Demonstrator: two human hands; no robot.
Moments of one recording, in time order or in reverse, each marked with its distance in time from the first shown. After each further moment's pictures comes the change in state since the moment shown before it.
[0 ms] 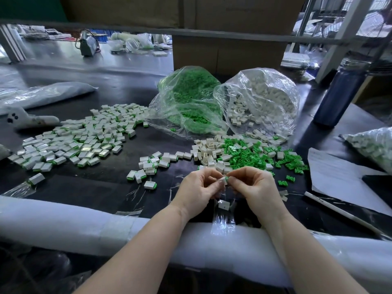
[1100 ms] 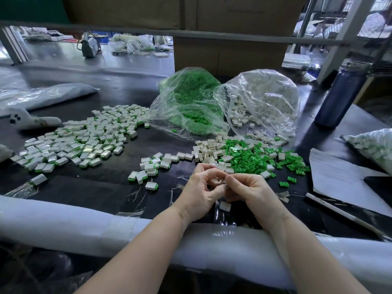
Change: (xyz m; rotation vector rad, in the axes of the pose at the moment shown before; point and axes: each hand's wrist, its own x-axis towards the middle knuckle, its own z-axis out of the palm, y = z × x) left_hand -0.006 0.010 0.000 0.074 -0.002 0.106; right_hand -0.002 -0.005 0.003 0.186 -0.260 0.168
